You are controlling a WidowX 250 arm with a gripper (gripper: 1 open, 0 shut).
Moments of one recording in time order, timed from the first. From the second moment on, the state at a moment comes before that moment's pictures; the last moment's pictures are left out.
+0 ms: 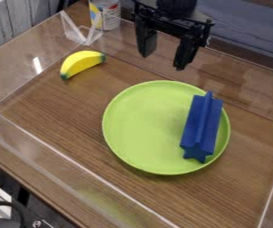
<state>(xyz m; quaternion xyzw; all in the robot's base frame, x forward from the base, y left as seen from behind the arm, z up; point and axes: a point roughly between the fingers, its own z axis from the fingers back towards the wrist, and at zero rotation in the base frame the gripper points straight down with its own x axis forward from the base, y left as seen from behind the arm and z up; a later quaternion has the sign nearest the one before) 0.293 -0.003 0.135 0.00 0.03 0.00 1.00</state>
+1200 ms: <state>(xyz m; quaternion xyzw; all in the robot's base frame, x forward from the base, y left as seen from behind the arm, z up) 0.302 0.134 0.086 0.01 0.05 -0.05 1.00</state>
